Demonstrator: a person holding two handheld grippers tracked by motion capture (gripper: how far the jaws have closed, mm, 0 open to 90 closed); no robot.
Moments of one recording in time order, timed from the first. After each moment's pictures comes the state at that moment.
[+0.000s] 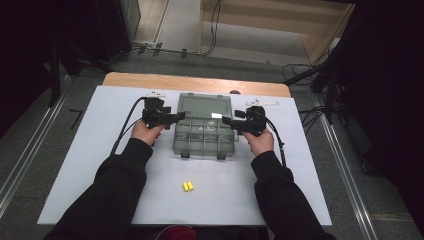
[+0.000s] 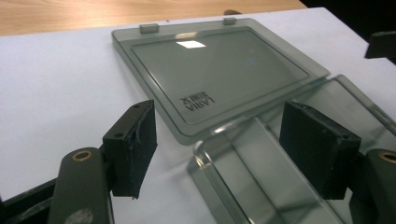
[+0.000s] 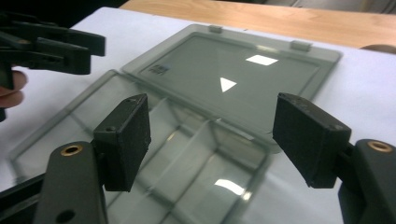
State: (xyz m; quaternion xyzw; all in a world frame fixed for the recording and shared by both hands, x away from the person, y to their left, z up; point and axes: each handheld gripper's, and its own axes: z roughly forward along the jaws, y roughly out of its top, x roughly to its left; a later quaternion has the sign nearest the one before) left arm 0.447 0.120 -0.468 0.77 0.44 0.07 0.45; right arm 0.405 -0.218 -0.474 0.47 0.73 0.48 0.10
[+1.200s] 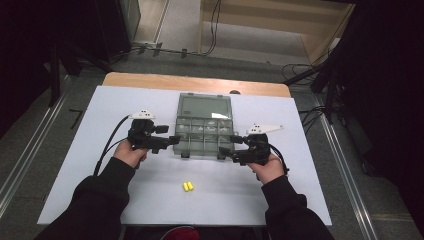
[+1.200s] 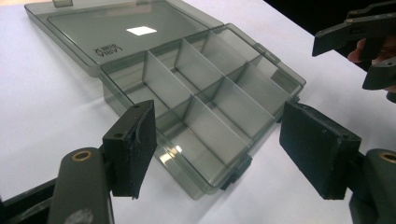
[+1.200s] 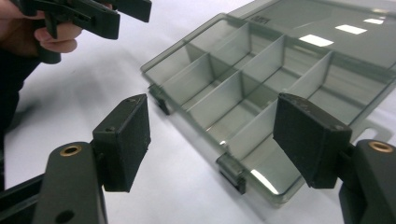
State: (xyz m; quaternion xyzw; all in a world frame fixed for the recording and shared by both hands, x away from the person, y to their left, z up) left arm 0.364 0.148 -0.450 0.81 0.35 0.02 0.47; right arm 0.312 -0.208 -0.462 0.39 0.78 0.49 0.05
